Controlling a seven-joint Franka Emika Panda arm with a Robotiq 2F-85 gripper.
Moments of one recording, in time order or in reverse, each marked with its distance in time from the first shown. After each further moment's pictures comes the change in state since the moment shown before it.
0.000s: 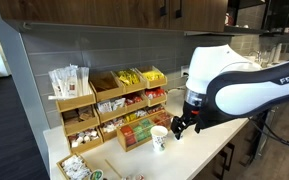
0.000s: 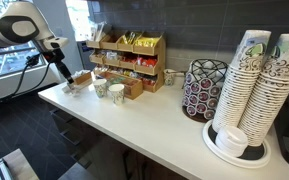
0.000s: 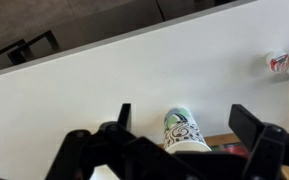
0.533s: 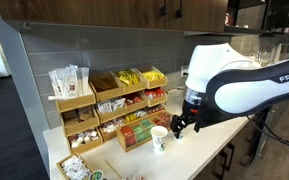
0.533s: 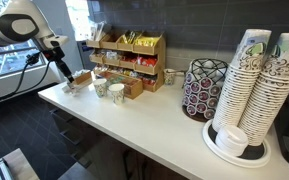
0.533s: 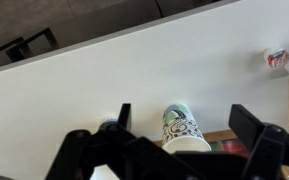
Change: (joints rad) arm -0.002 0.001 0.000 0.010 0.000 0.000 0.000
